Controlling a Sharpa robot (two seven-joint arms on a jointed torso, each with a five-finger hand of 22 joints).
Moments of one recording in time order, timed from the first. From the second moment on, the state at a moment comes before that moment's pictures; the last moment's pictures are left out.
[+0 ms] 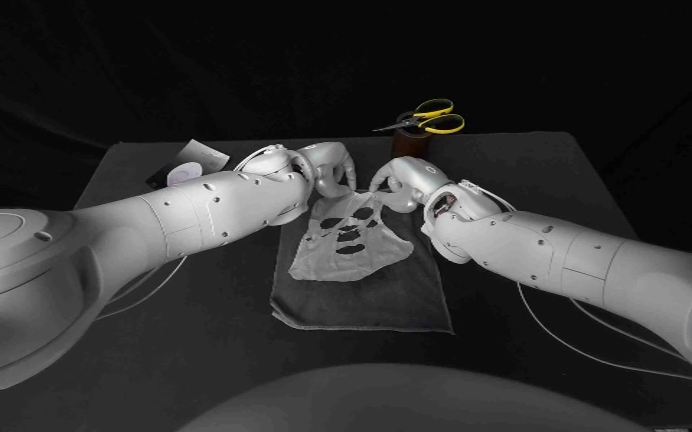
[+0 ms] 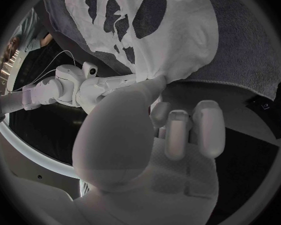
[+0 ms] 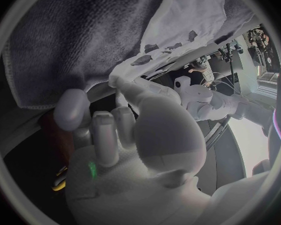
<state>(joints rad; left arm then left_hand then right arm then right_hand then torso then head) 1.13 -0.43 -0.09 1.00 -1.31 -0.23 -0.04 1.48 -0.17 0.59 0.10 0.05 1.01 0.10 0.54 0.26 1.20 0.01 1.41 1.00 1.47 -0.04 1.56 1.31 0.07 1.45 0.05 1.42 1.31 1.05 -0.43 -0.15 1.04 -1.31 -0.56 0.05 1.24 0.00 0.51 -0.17 0.05 1.08 0.09 0.27 0.49 1.46 0.01 1.39 1.31 1.47 -0.05 1.55 1.31 0.09 1.37 0.05 1.01 1.31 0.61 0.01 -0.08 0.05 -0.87</state>
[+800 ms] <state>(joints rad) 1.13 -0.48 -0.09 1.03 -1.30 -0.25 -0.05 1.44 -0.19 0.67 0.07 0.05 1.00 0.09 0.57 0.32 1.23 0.01 1.42 1.05 1.47 -0.04 1.57 1.31 0.07 1.45 0.05 1.43 1.31 1.05 -0.47 -0.15 1.09 -1.31 -0.58 0.05 1.24 0.00 0.52 -0.17 0.04 1.08 0.08 0.28 0.50 1.47 0.01 1.40 1.31 1.47 -0.05 1.55 1.31 0.09 1.37 0.05 1.02 1.31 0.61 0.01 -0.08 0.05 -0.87</state>
